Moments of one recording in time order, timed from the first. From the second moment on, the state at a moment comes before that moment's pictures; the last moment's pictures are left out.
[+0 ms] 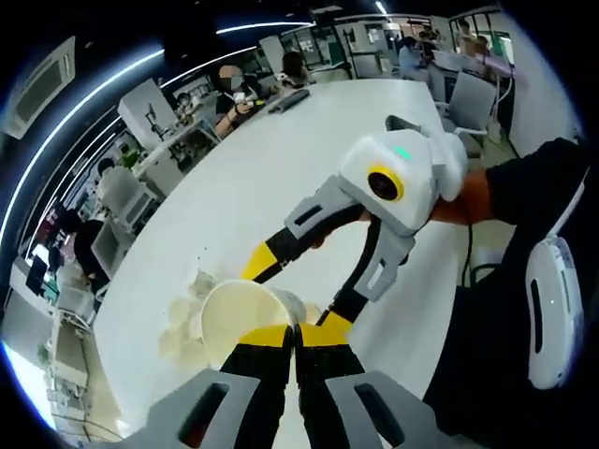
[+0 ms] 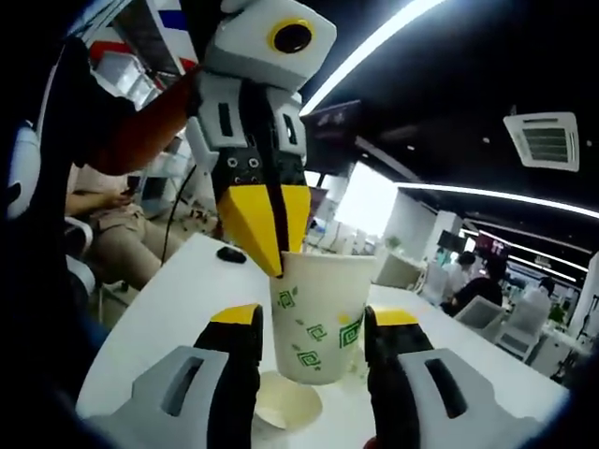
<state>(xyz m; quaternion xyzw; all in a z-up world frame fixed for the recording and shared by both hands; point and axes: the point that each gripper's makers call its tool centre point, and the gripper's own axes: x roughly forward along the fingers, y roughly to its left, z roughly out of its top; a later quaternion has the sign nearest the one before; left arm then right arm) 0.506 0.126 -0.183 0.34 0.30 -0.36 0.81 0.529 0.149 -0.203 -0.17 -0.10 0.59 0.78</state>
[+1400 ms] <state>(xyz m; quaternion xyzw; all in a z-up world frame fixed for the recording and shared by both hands) 0.506 0.148 -0.157 0.23 0.18 -0.37 0.88 0.540 0.119 -0.189 -0.06 -0.08 0.59 0.80</state>
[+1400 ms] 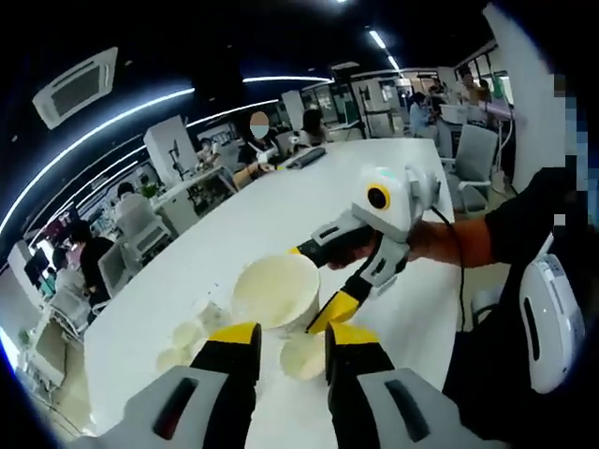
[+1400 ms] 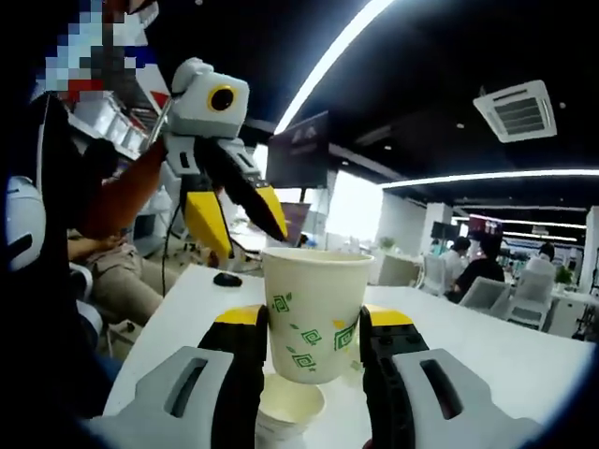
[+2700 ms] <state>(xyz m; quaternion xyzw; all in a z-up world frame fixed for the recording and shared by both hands) 0.521 0.138 -0.182 0.04 0.05 -0.40 0.91 0.518 0.121 -0.197 -0.02 -0.05 0.64 0.77</state>
